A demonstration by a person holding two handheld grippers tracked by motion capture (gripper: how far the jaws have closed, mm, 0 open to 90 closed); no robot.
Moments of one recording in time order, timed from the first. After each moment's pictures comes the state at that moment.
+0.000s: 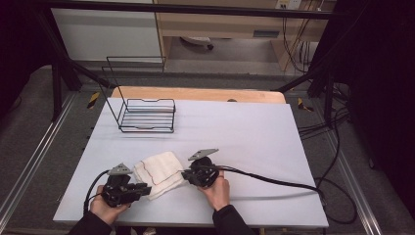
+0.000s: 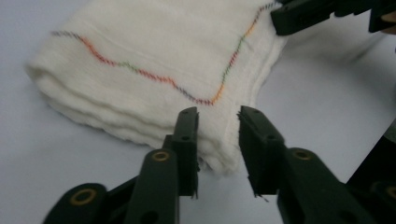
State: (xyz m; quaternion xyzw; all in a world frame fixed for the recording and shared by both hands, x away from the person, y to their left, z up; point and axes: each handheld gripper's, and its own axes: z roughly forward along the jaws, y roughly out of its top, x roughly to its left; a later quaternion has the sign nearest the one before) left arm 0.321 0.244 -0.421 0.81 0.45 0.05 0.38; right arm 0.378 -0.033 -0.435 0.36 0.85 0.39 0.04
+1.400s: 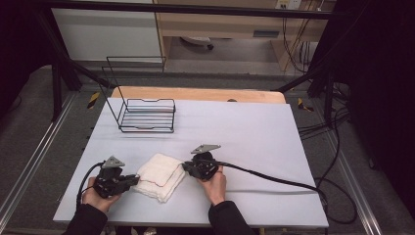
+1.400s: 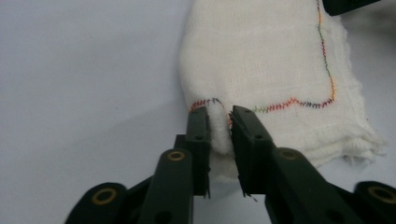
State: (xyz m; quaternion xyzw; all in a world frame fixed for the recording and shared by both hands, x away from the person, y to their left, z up) left arm 0.344 0.270 -0.427 0.81 0.47 0.10 0.34; right arm 0.405 -0.033 -0.456 0.38 0.82 0.43 0.06
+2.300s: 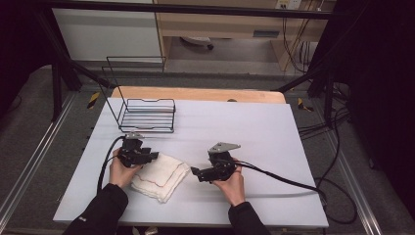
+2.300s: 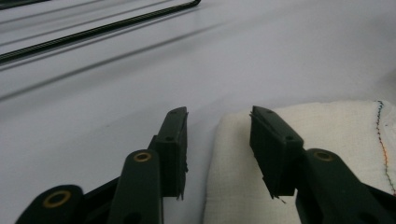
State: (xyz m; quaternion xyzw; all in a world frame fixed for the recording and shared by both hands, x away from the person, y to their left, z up) left arm 0.435 0.230 -0.437 0.80 0.47 0.10 0.36; right arm 0.392 -0.081 -0.428 0.38 0.81 0.45 0.09
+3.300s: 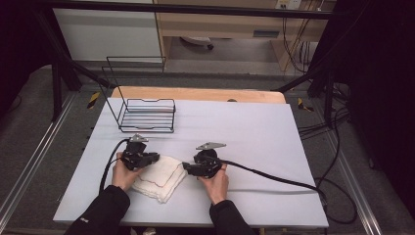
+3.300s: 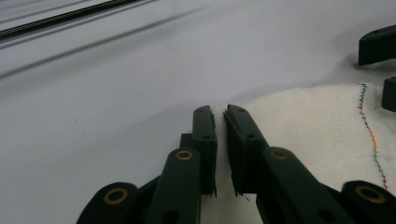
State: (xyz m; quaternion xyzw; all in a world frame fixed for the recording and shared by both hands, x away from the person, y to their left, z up) left arm 0.430 0.223 -0.443 0.81 0.45 0.09 0.36; right arm 0.408 -0.041 -0.453 0.44 0.79 0.43 0.06
